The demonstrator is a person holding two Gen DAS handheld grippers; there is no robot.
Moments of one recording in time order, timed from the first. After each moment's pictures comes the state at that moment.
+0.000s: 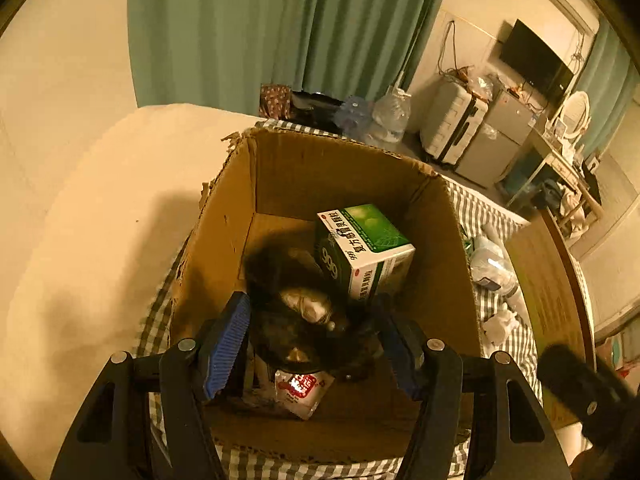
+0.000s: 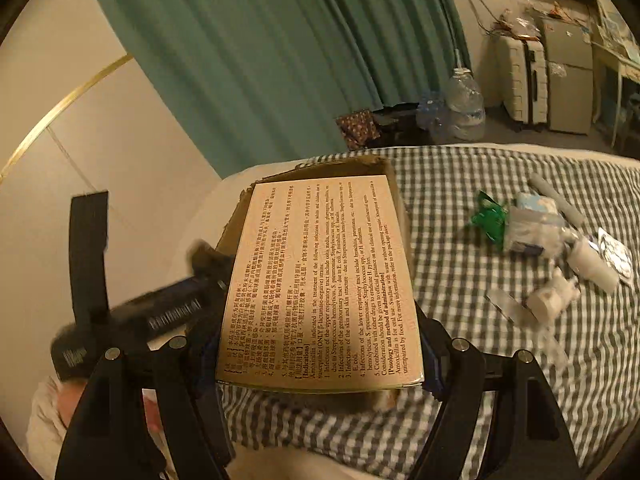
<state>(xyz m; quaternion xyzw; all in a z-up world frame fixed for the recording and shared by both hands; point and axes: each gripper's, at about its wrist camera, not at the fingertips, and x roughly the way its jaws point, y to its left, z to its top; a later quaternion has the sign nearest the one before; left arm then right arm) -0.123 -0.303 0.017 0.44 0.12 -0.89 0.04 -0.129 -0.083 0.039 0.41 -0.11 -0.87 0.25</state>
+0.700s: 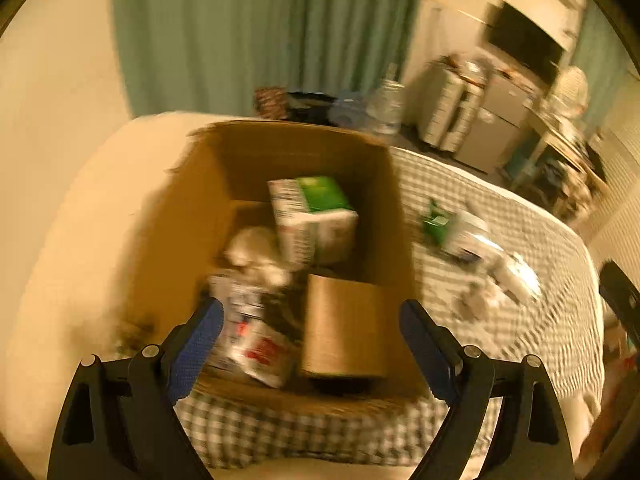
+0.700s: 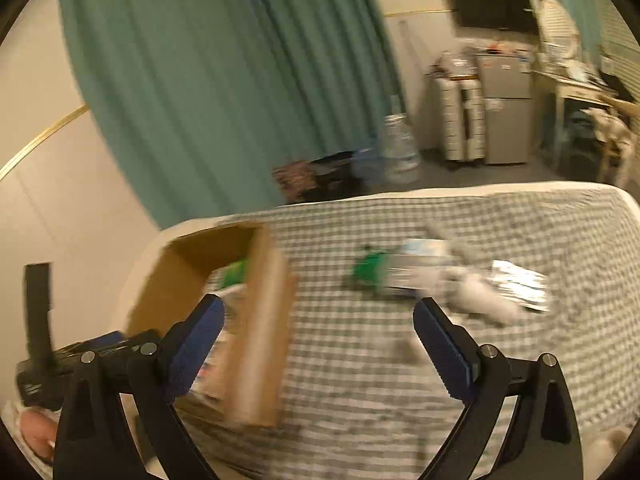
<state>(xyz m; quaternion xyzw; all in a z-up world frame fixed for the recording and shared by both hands) -0.090 -0.216 0.033 0.45 0.07 -0.89 0.03 -0.106 0.063 0.051 0.34 -0.11 -0.93 0.13</state>
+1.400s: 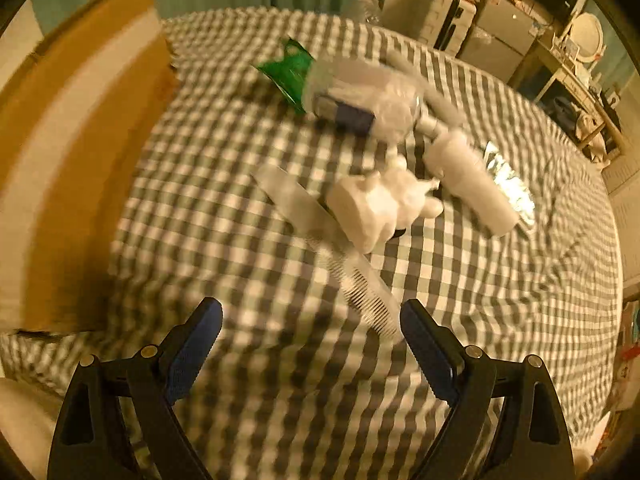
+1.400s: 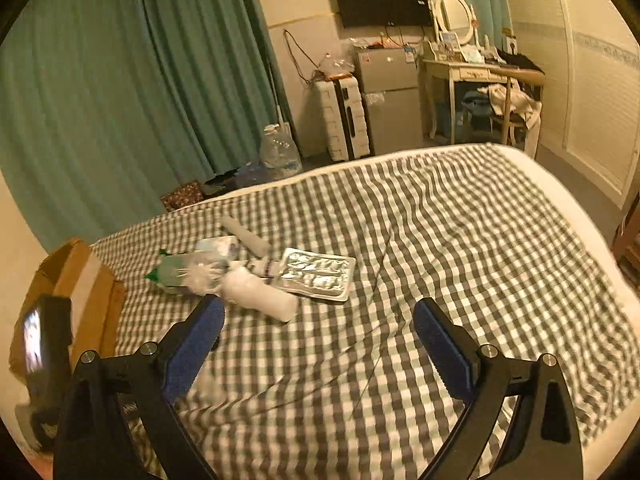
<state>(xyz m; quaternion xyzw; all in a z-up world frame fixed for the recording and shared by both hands) -0.158 0.017 -0.118 0.56 0.08 -0.82 0.05 -0.114 0.257 -0.037 0.34 -0.13 -0.93 -0.03</state>
